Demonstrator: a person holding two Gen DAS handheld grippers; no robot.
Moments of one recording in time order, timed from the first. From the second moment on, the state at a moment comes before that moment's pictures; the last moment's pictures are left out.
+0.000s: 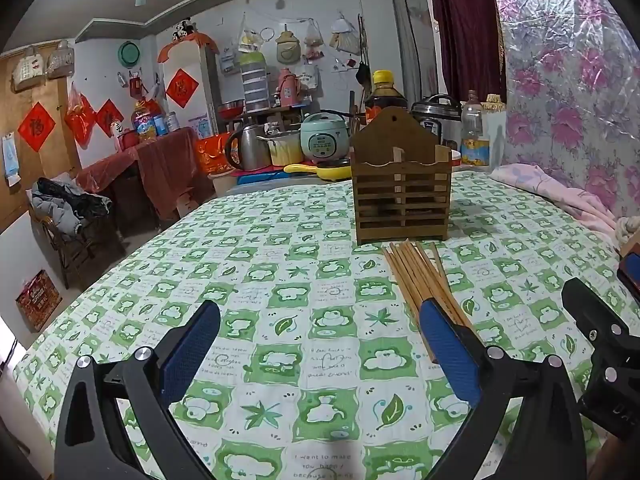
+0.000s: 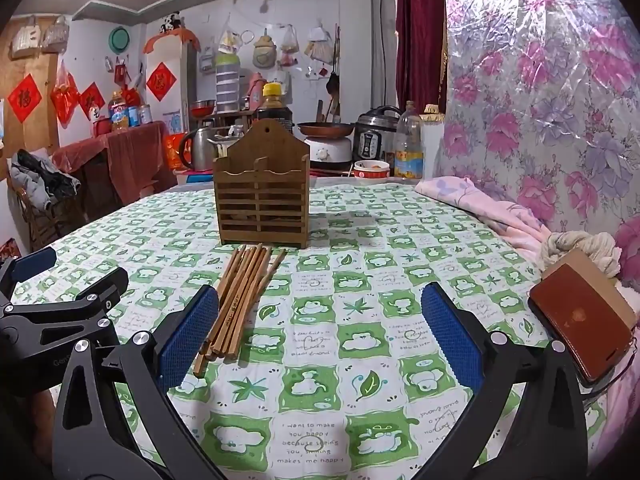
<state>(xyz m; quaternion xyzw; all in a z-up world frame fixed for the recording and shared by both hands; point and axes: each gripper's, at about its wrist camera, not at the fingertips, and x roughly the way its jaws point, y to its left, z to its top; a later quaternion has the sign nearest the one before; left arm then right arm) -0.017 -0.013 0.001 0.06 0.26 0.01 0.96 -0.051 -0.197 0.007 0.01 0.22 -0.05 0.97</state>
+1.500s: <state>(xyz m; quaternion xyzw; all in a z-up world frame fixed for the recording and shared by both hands) -0.015 -0.014 -0.001 0.07 0.27 0.01 0.96 -0.050 -0.197 0.006 0.01 0.23 -0.04 0.97</state>
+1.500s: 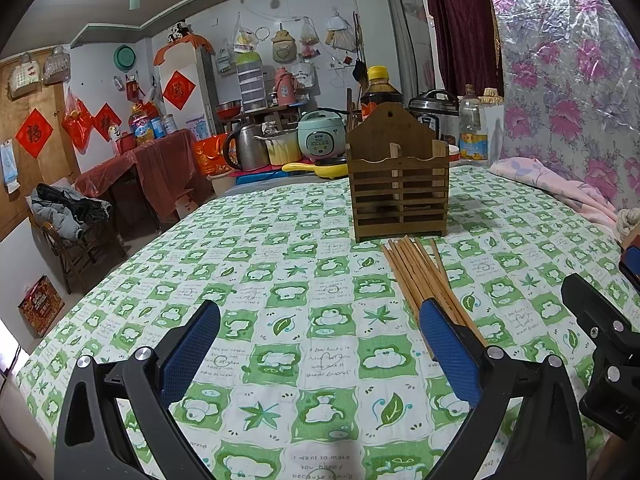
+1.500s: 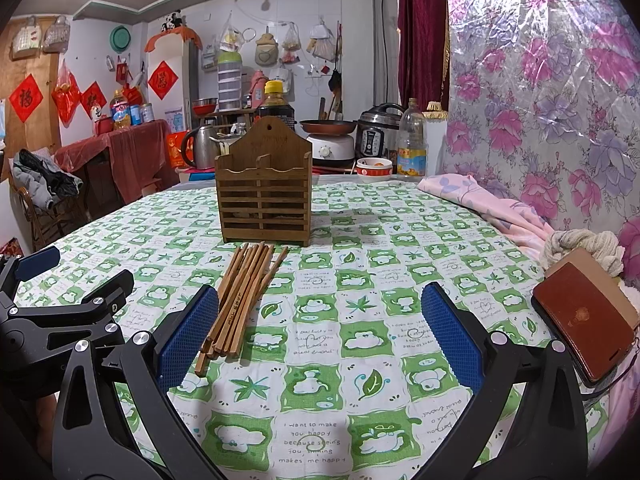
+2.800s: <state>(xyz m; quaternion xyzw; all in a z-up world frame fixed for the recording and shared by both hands) -0.009 -0.020 -0.007 0.09 0.28 0.00 0.95 -0.049 -0.196 0.006 0.01 0.23 -0.04 0.97</state>
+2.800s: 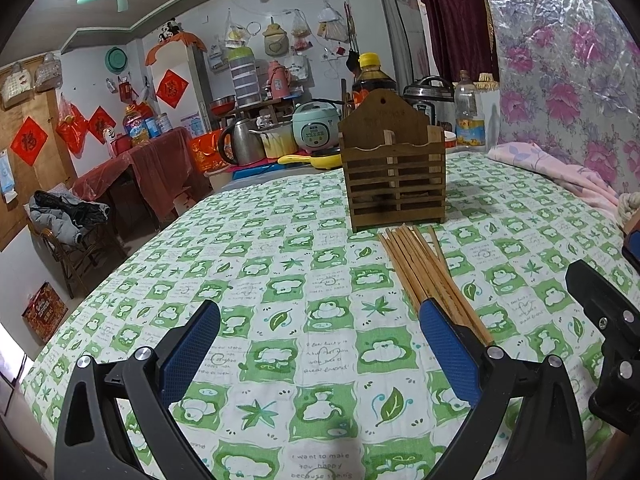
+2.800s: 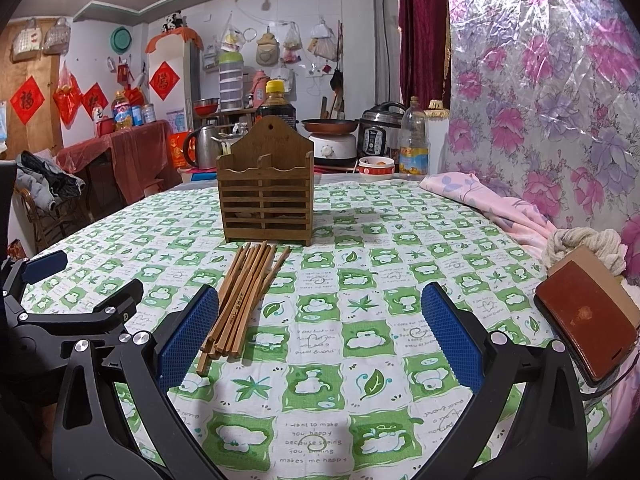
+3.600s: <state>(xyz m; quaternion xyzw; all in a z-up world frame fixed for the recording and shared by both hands) 0.034 -0.018 -0.034 0.06 0.43 -0.09 0.90 -0.016 -0.202 -0.017 0.04 0.35 -0.01 0.93</state>
